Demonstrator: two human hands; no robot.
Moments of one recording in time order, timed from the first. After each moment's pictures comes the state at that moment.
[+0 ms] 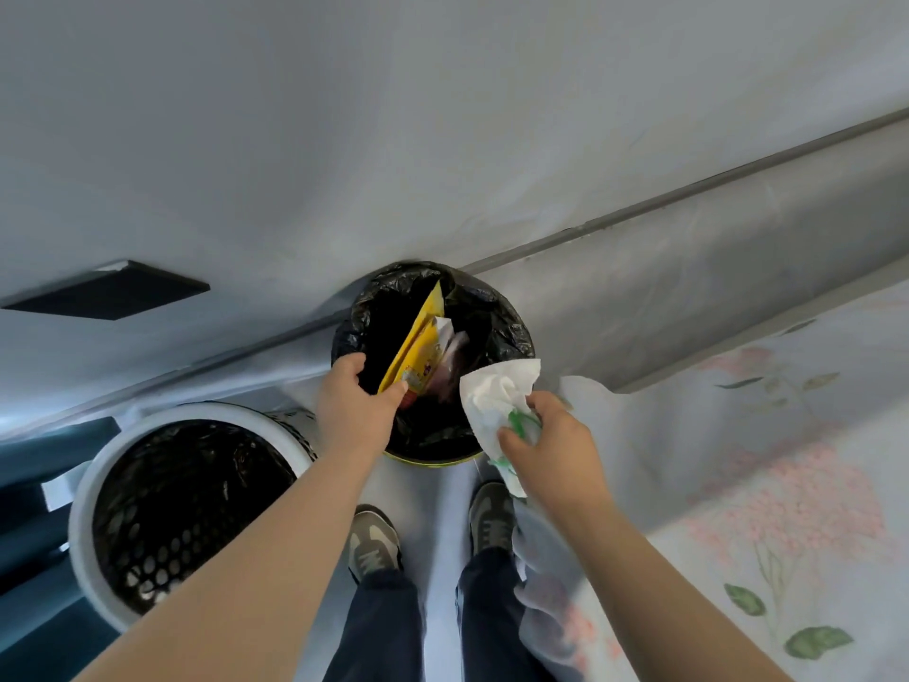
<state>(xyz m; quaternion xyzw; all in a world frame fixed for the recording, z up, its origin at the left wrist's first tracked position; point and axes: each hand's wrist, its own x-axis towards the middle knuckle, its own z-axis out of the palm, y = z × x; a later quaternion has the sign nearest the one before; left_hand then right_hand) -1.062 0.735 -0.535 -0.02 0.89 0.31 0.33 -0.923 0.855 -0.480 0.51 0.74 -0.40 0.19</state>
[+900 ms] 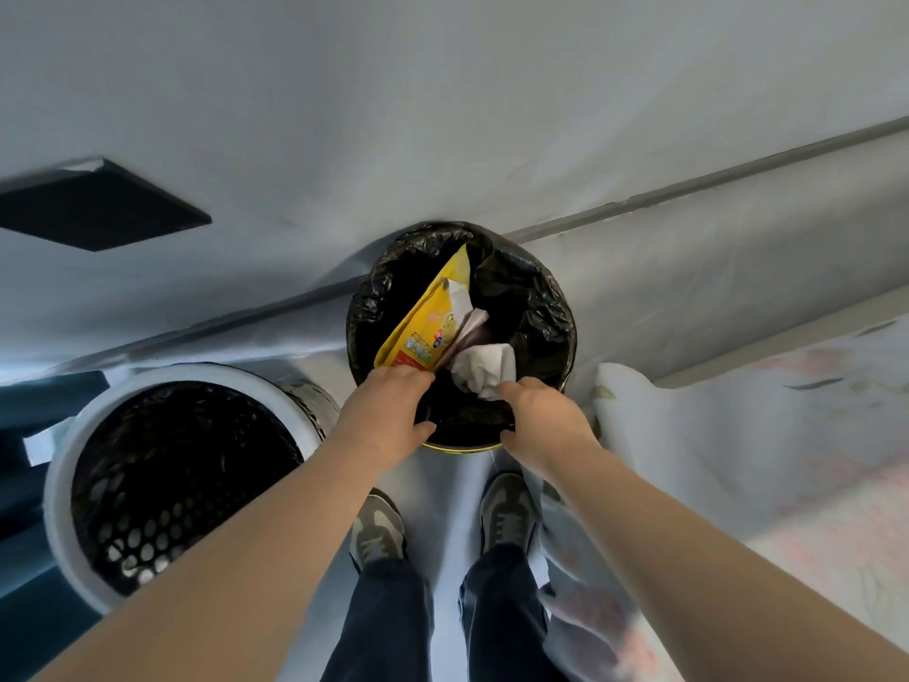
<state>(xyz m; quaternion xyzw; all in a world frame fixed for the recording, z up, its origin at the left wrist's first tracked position) -1.058 0.704 -0.583 0.37 0.83 0.02 0.41 -0.942 0.849 -0.573 0.26 0.85 -0.23 0.40</state>
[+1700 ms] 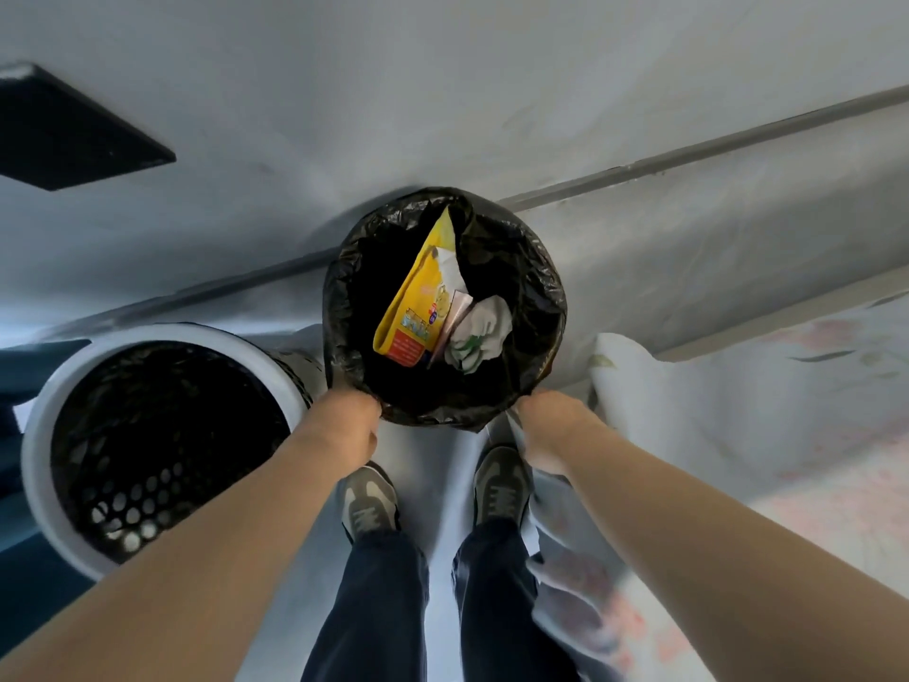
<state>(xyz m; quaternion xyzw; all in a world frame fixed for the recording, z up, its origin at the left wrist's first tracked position) -1.040 0.661 -0.606 0.34 0.80 -0.13 0.48 -0.909 0.851 -0.591 0.16 0.81 -0.17 0.53</state>
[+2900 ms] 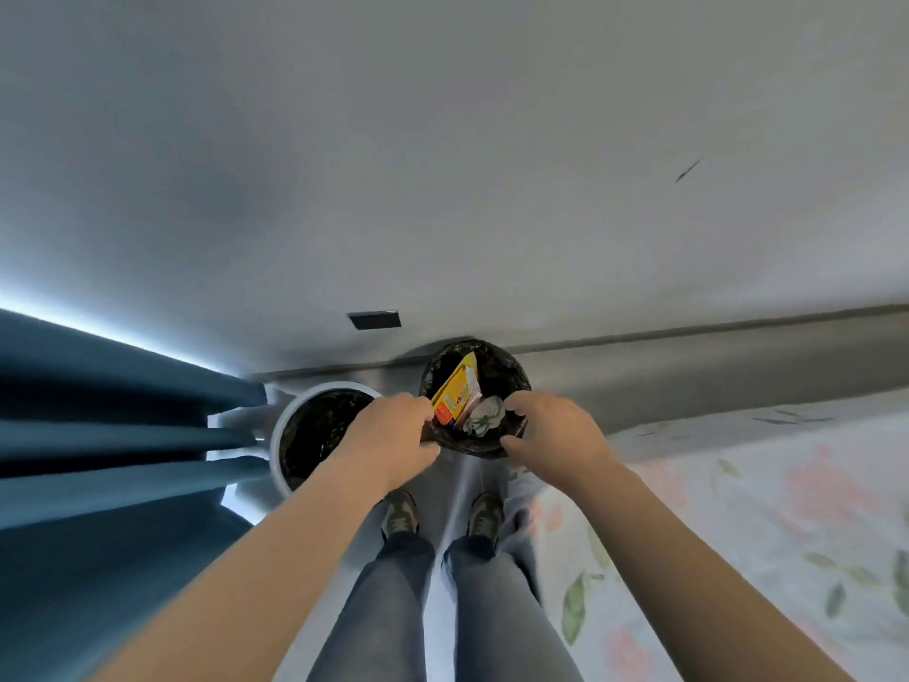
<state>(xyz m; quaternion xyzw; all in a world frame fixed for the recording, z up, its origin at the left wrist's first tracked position) -1.050 0.623 -0.157 0.32 0.87 0.09 0.36 -0.957 0.793 -0.145 0.21 0.92 -0.21 0.26</state>
